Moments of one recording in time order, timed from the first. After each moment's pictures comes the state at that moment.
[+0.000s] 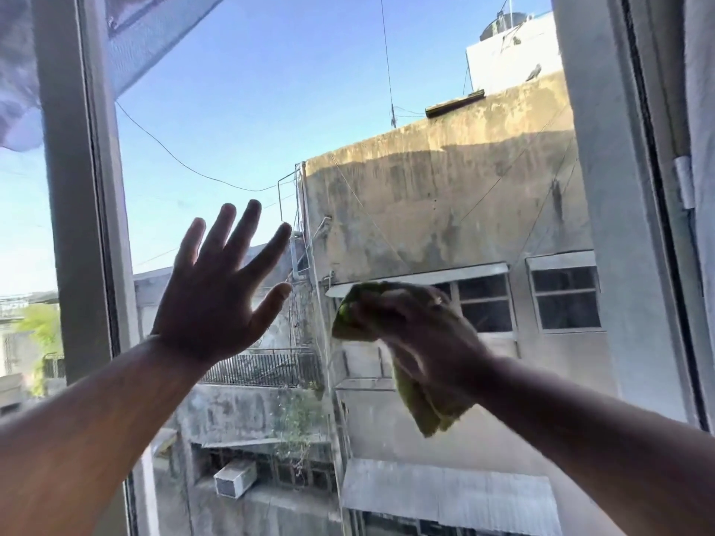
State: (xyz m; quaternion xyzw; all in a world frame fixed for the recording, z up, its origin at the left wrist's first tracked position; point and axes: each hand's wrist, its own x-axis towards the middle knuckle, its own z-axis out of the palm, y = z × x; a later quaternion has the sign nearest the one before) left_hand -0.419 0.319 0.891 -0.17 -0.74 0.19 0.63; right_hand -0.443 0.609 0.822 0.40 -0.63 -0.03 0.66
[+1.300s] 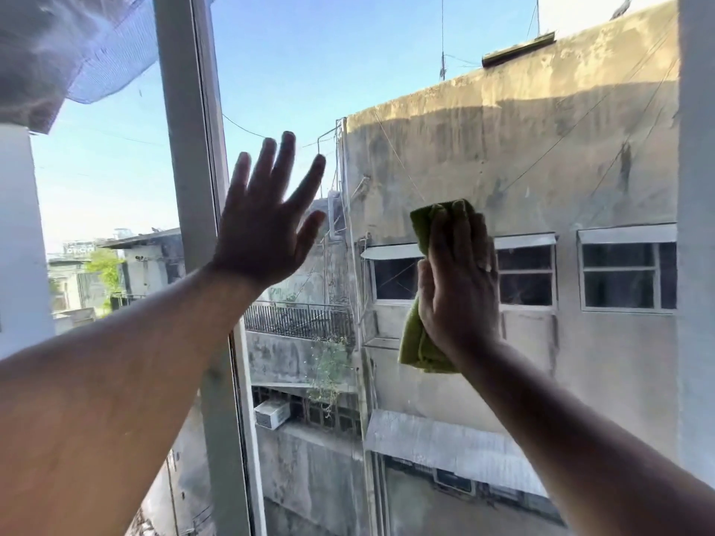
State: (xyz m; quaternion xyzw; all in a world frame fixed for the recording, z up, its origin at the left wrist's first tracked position) left_hand -0.413 0.276 0.903 -0.15 -0.73 0.16 0.65; right_hand -0.423 0.523 0.804 0.12 -0.72 0.16 0.67
